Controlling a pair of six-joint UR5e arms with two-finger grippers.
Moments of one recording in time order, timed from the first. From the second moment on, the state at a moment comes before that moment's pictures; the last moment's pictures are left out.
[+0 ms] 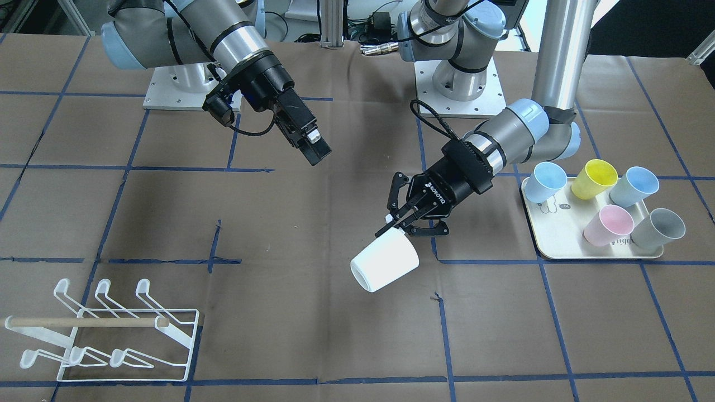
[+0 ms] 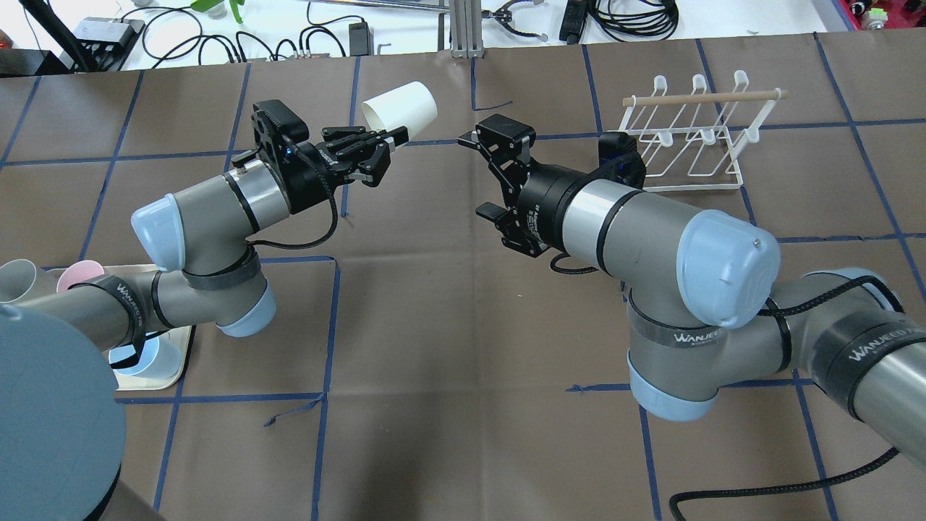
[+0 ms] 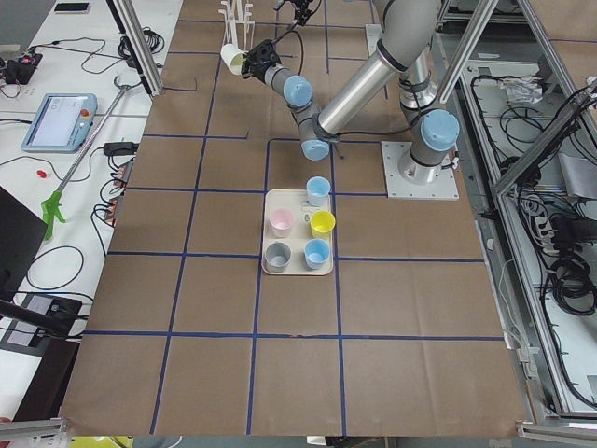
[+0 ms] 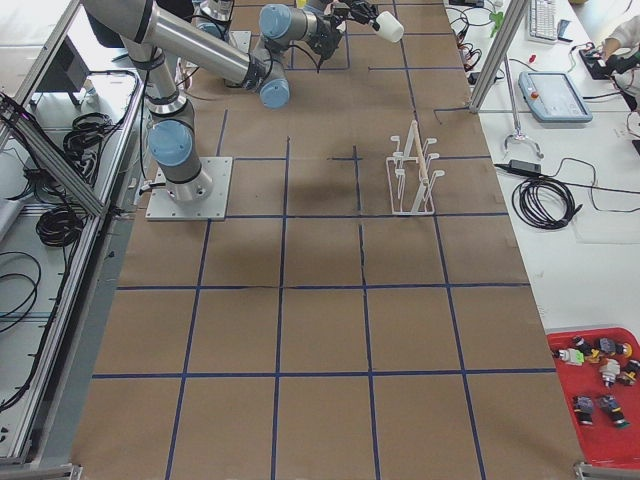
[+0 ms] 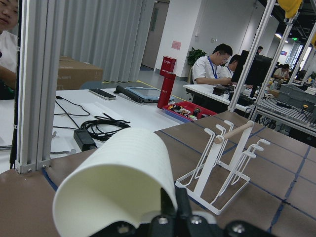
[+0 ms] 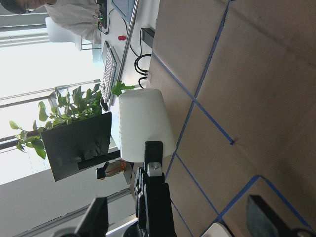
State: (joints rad) left arm -1.46 -2.00 -2.15 0.57 0.57 0.10; right arm 1.77 -1.55 2.23 -3.25 -1.08 1.49
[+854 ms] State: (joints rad) left arm -1.50 -1.97 -2.19 0.58 0.63 0.08; right arm 1.77 -1.40 2.11 -3.27 -1.08 1.50
